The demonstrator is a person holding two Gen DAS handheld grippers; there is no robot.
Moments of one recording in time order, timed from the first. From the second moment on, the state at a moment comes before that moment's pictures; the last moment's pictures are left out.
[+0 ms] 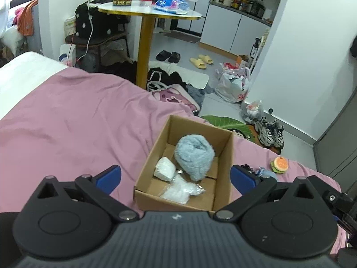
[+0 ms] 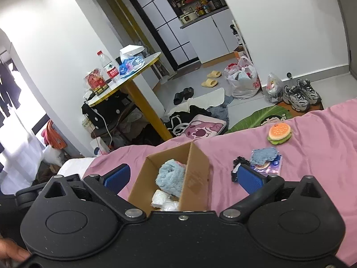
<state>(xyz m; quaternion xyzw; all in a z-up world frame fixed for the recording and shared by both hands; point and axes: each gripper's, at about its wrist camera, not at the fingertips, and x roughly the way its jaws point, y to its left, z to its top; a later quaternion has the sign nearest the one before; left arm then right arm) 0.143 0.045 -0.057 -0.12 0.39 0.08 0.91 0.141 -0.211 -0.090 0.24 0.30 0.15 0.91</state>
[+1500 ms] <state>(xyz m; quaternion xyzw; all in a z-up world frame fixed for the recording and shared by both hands) 0.208 -0.101 -0.101 -0.04 0.40 0.03 0.92 0.174 -0.332 -0.181 0.40 0.29 0.06 0.86</state>
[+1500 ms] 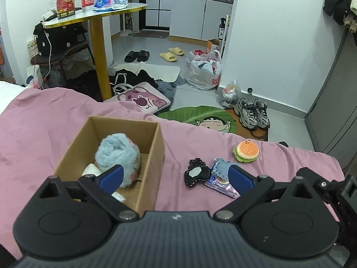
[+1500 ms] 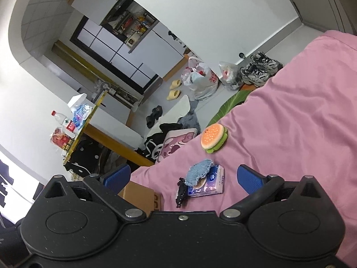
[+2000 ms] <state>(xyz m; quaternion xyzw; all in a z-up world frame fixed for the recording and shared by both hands) 0.249 -0.131 -0.140 -0.03 0.42 0.02 0.91 0.219 -0.330 -0.213 0.41 0.33 0.07 0.85</state>
